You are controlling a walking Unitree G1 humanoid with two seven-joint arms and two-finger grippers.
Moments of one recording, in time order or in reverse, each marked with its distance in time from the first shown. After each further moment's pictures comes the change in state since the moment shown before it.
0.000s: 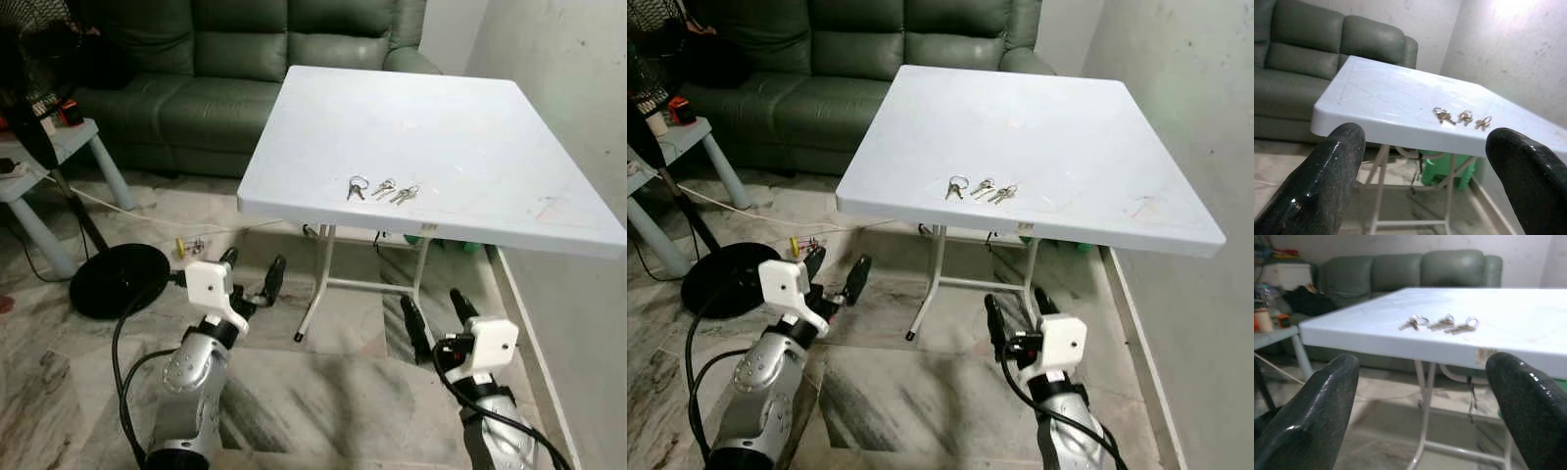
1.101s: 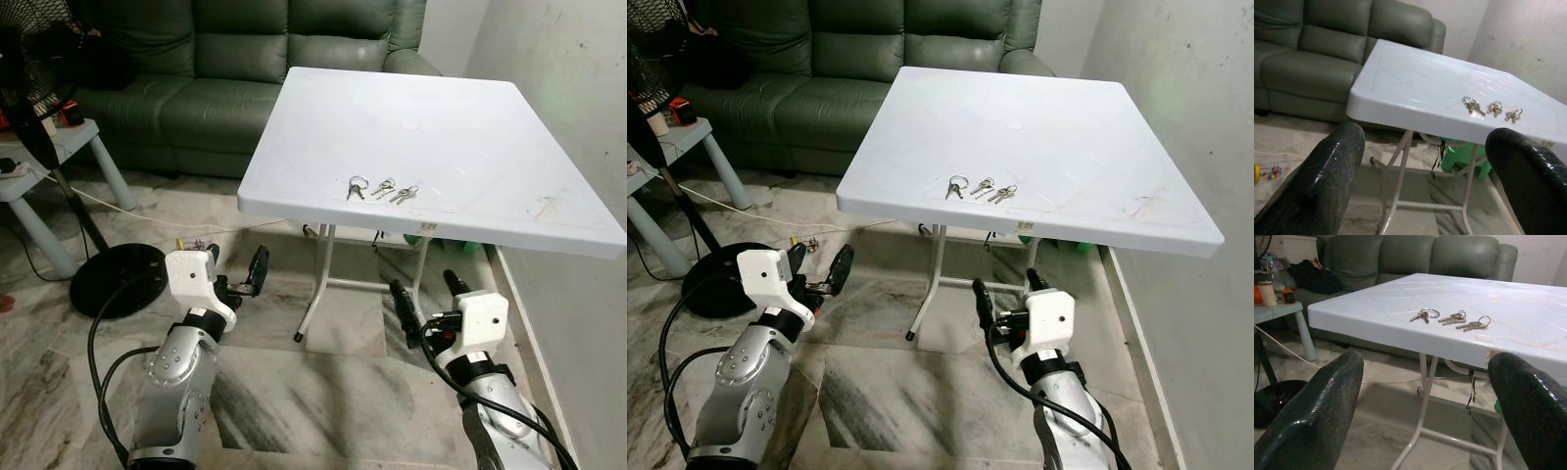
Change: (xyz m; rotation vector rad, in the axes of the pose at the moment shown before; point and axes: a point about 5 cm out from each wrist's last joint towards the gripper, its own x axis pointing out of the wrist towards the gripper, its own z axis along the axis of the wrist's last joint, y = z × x) left arm -0.001 0.008 0.010 0.019 0.095 0.117; right arm 0.010 0.008 0.013 -0.059 0.089 0.009
